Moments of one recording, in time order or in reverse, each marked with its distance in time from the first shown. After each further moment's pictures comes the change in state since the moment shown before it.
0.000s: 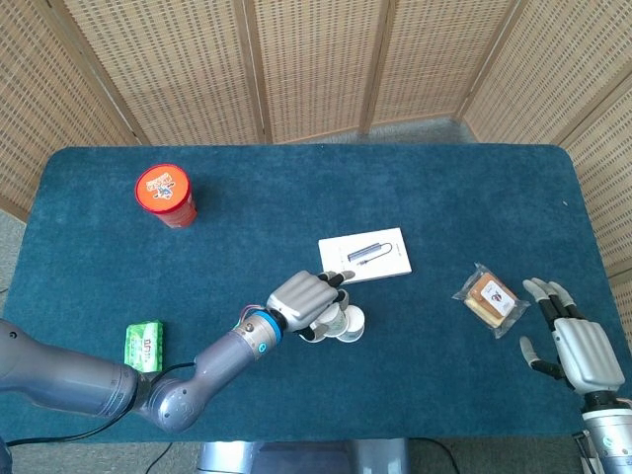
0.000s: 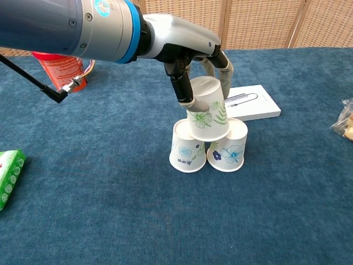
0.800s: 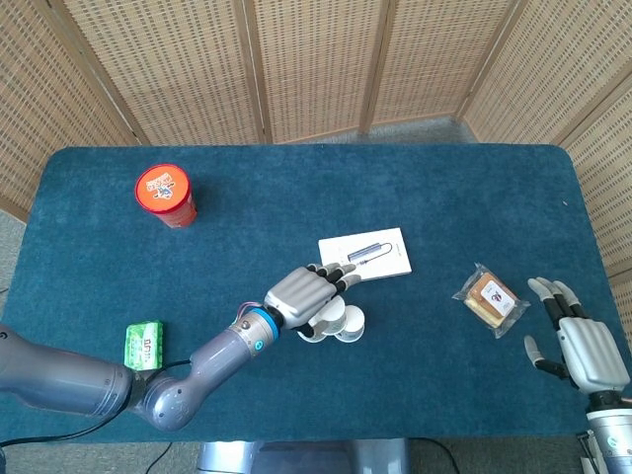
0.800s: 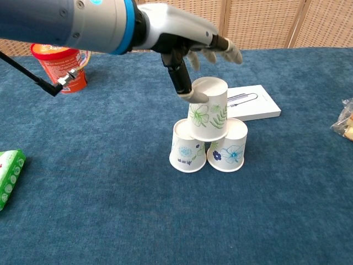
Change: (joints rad) left arm 0.013 0.033 0.000 -0.019 0.038 0.007 -0.044; right arm -0.005 0.007 0.008 0.009 0.004 0.006 -0.002
